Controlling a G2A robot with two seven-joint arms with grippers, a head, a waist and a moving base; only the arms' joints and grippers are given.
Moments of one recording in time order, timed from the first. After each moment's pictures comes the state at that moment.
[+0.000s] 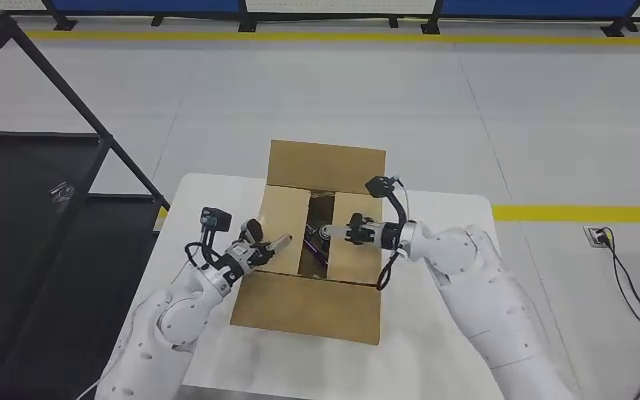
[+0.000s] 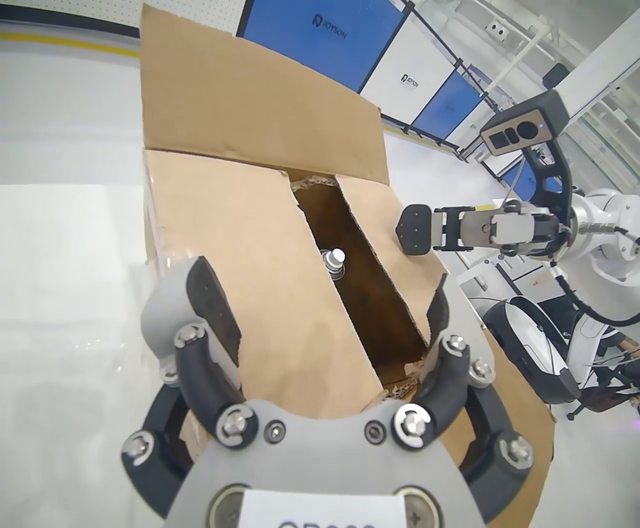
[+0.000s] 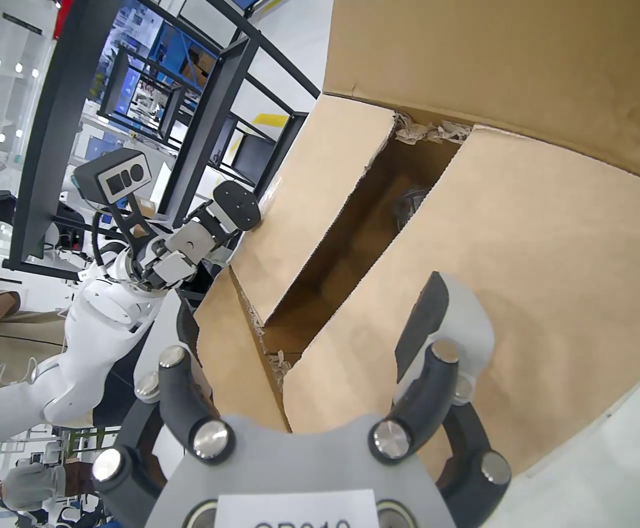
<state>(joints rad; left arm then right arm) 1.00 -1.15 -1.28 -1.44 0.61 -0.41 -0.27 -0.60 -1.37 1.15 -1.11 -0.37 -0.36 0.86</state>
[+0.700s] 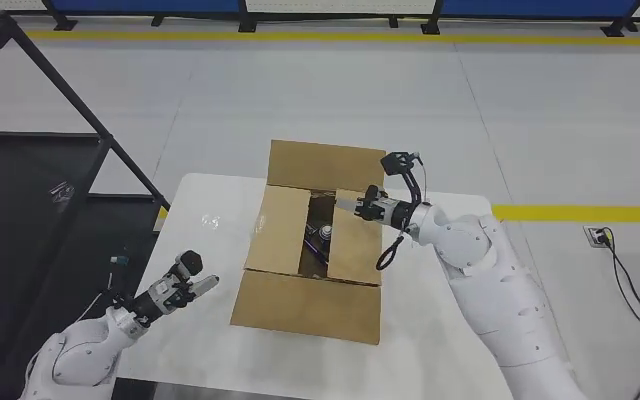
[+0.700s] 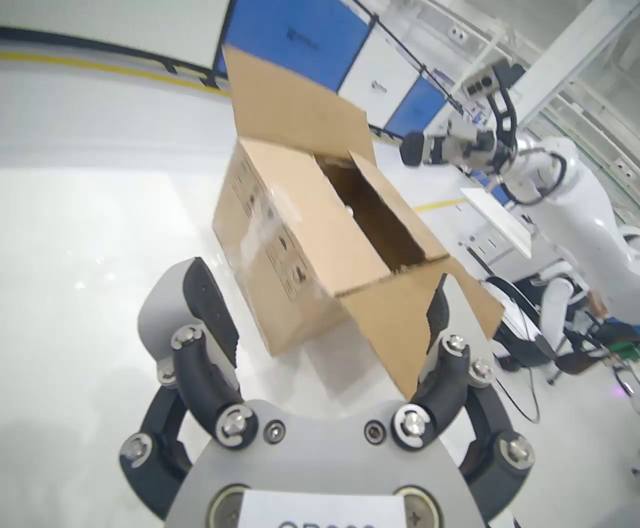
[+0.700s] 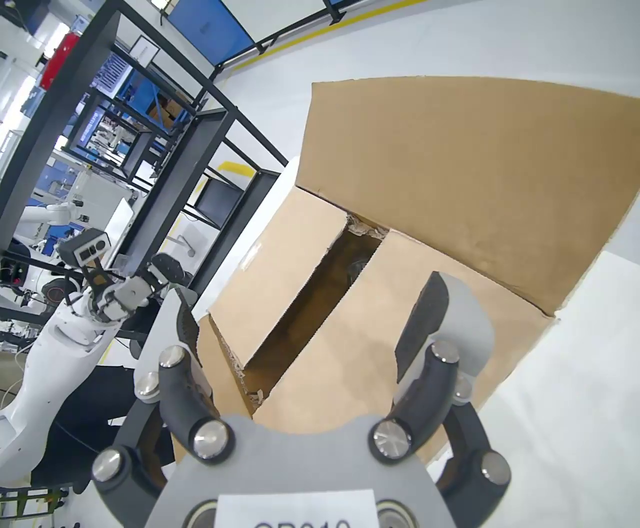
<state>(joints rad) 1.25 -1.05 -1.68 -1.40 0.31 -0.94 -0.61 -0.60 -1.35 1.19 -1.24 -0.49 -0.28 0.74</state>
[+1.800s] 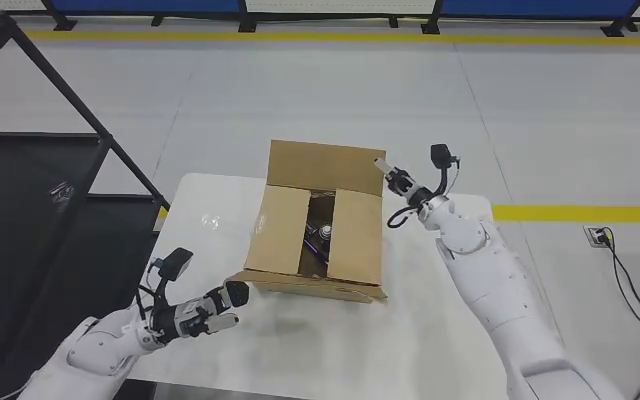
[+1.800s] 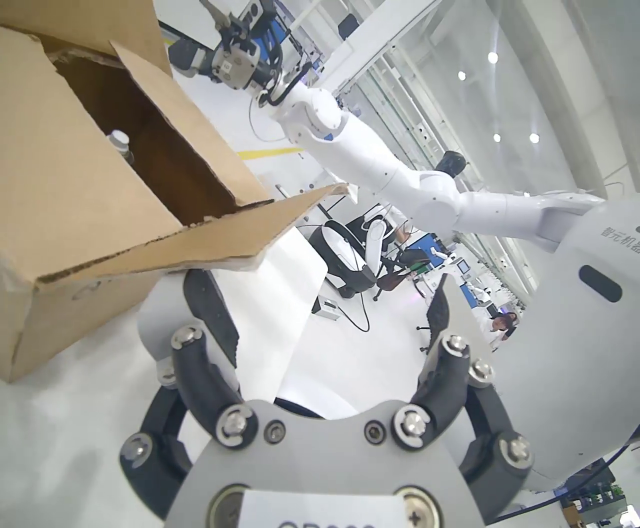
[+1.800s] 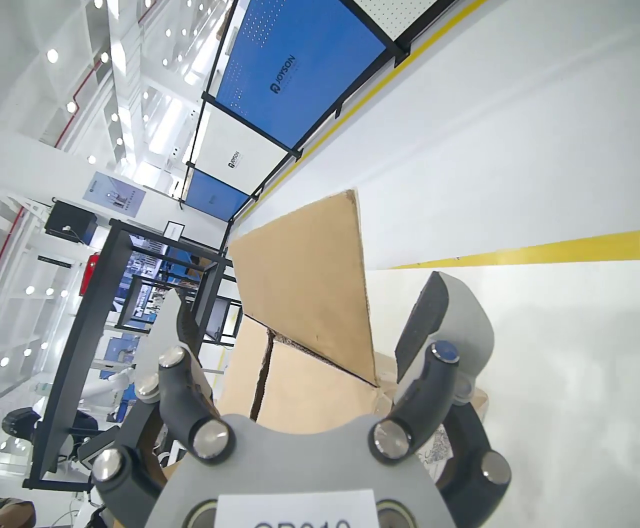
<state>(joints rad) 1.10 -0.76 -1.17 -1.44 -0.40 -1.01 -0.81 -0.36 -1.43 1.17 -0.54 -0.21 -0.43 0.33</state>
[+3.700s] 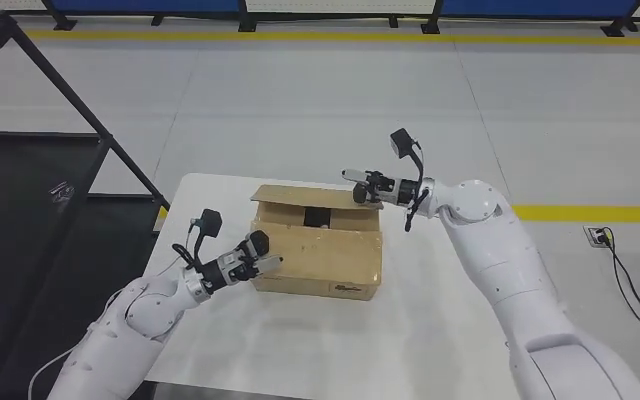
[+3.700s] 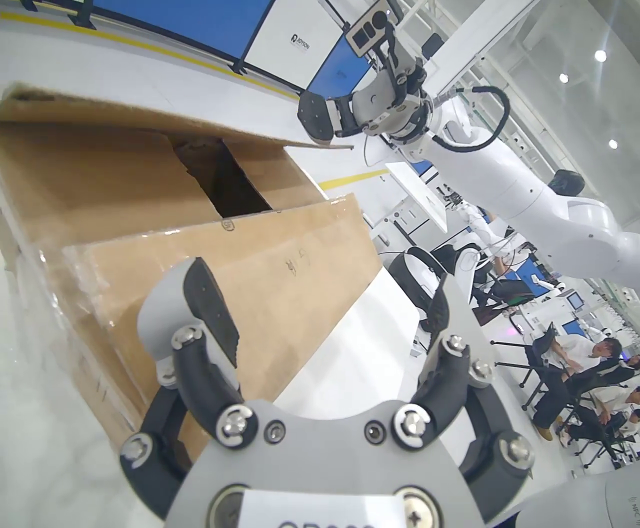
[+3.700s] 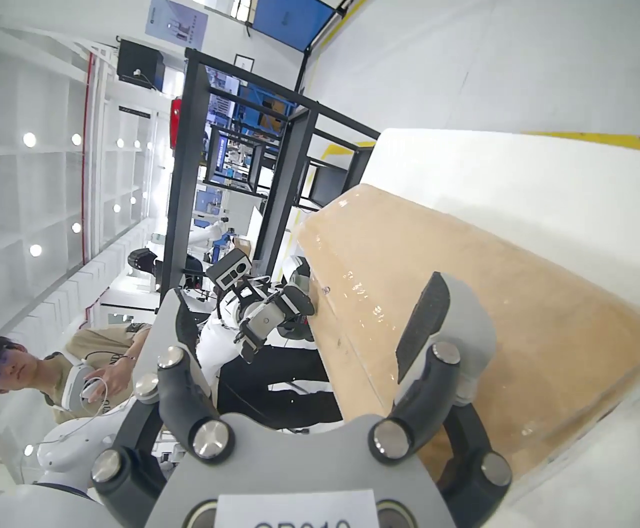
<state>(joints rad) 0.83 -0.91 -1.00 -1.31 0.16 -0.76 -0.33 -0.24 -1.43 1.14 -0.57 0.08 -0.39 1.05</state>
